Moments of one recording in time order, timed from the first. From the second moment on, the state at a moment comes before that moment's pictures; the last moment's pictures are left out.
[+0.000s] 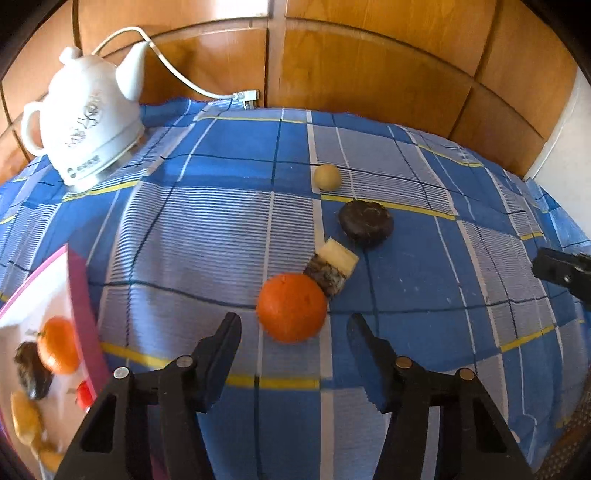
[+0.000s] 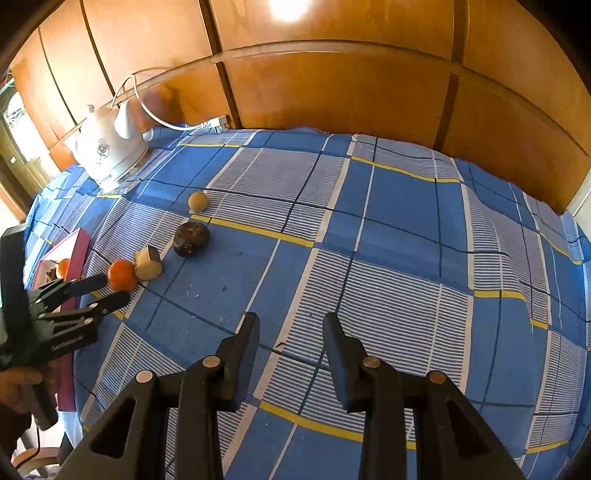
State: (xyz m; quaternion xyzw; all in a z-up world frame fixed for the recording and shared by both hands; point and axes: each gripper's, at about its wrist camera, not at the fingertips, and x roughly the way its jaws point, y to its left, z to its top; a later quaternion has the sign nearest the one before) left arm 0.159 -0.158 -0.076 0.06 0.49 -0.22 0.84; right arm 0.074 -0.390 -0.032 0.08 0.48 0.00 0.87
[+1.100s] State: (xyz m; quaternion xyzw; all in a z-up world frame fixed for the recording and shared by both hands) left arm 0.046 -0.159 -0.092 0.08 0.43 -0.27 0.86; right arm 0.072 -0.365 -0.047 0.06 0.50 0.05 0.86
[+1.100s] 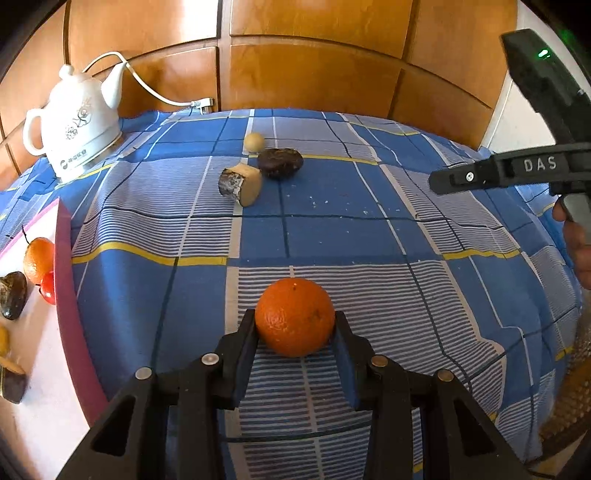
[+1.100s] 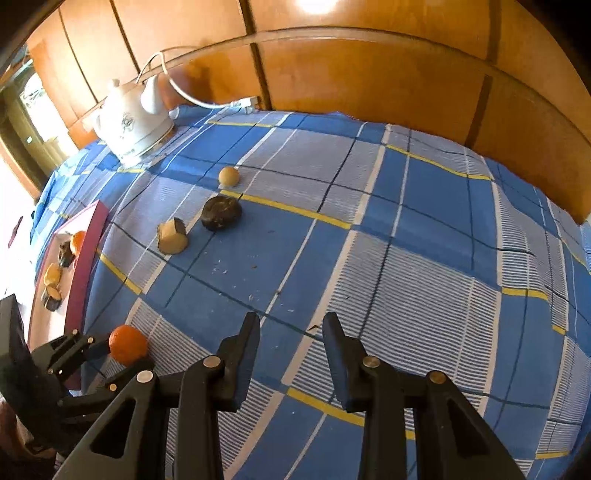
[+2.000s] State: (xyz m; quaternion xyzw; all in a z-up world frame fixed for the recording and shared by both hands) left arm 0.044 -0.154 -0.093 0.07 0.42 -0.29 0.86; right arm 0.220 -0.286 -0.076 0.09 0.56 0.03 0.82
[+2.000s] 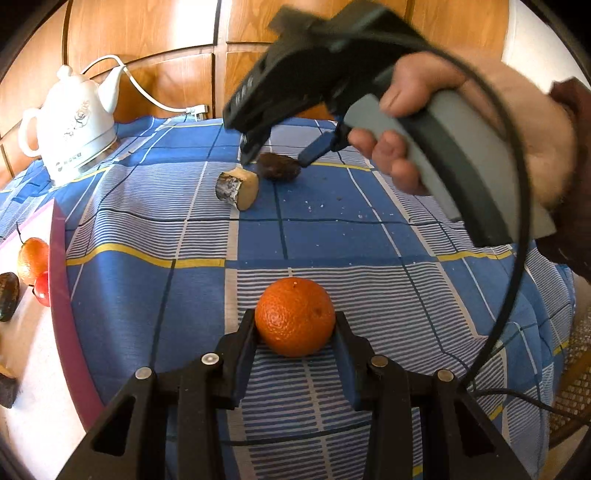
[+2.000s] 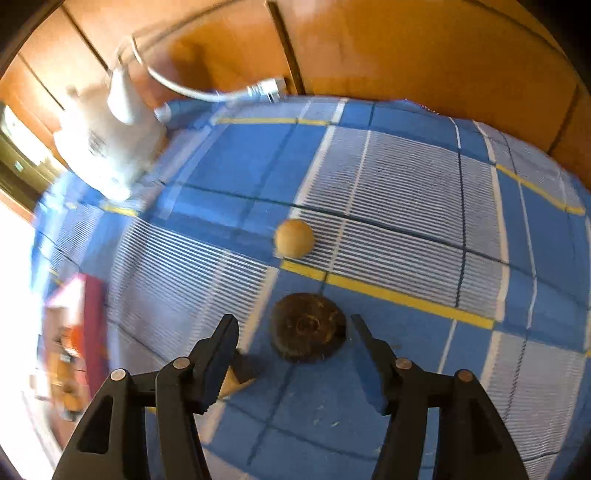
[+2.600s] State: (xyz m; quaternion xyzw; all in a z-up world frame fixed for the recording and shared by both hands) left arm 0.046 -0.155 -0.090 0.07 0.43 -0.29 0.85; right arm 0.100 -0.339 -0.066 0.01 0.56 0.05 0.83
